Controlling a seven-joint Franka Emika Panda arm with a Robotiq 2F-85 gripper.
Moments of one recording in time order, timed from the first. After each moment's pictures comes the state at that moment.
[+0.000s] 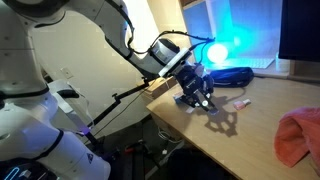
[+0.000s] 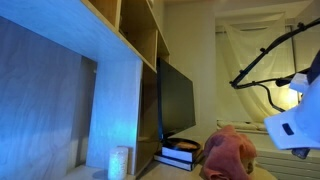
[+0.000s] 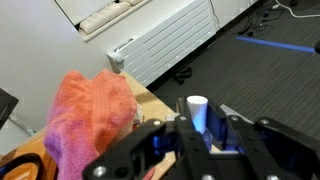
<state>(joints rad) 0.22 0.45 0.16 -2.11 -1.13 1.58 -0.08</state>
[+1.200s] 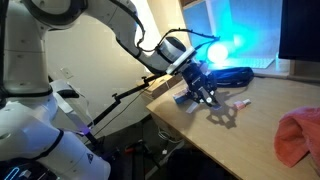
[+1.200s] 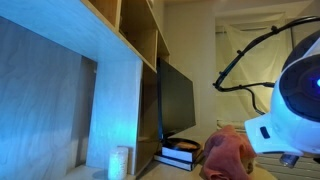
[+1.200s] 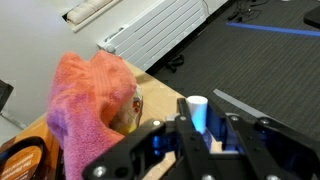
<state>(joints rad) 0.23 0.56 0.18 -1.94 -1.07 1.56 -0.08</state>
